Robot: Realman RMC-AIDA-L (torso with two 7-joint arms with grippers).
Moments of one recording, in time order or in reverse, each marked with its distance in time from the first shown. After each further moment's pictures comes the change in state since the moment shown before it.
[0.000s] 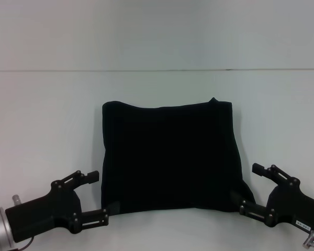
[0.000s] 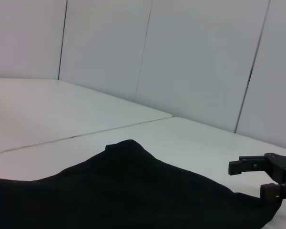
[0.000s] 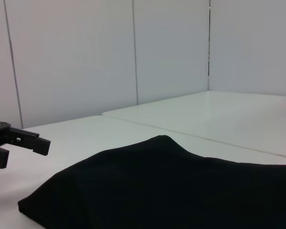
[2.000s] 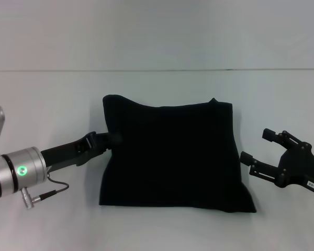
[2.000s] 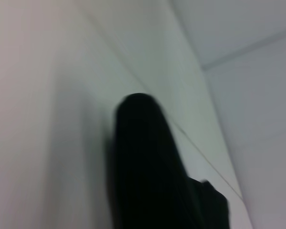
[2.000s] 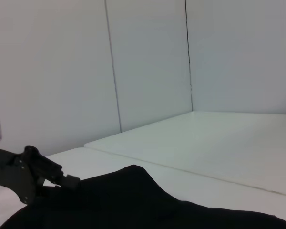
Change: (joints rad) left arm -0.259 0.036 -0.017 -0.133 -0.008 -0.340 -1.107; right arm 0.052 -0.008 -0.005 -0.145 0.035 -0.016 0.239
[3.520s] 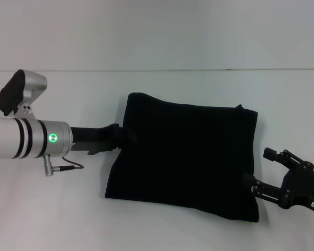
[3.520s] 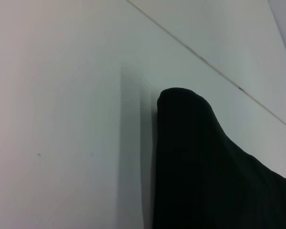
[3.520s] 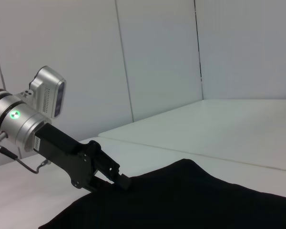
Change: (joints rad) left arm -0.198 0.044 0.243 -0.001 0.168 -0.200 -0.315; right arm -0.059 0.000 -0.037 0.000 -0.009 -0.040 0.000
